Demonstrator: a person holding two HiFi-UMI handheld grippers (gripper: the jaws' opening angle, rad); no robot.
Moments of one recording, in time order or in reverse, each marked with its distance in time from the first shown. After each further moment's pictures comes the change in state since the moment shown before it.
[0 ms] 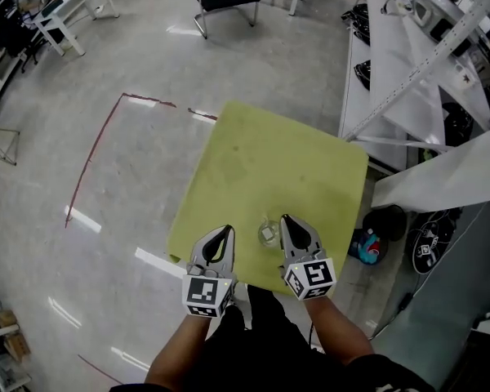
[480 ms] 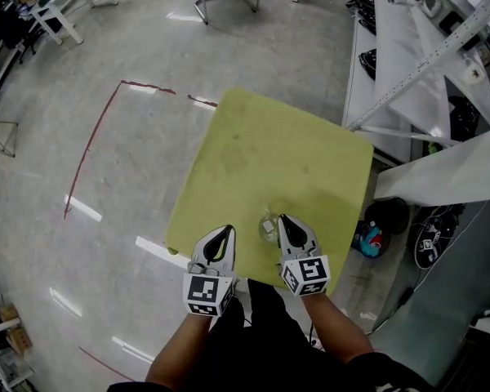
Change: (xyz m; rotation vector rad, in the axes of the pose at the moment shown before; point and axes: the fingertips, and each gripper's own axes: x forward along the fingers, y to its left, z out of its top) left arm 0.001 -0.001 -0.034 -0.047 0.074 0.003; right arm 0.005 -0.001 -0.054 0.019 0.106 -0.007
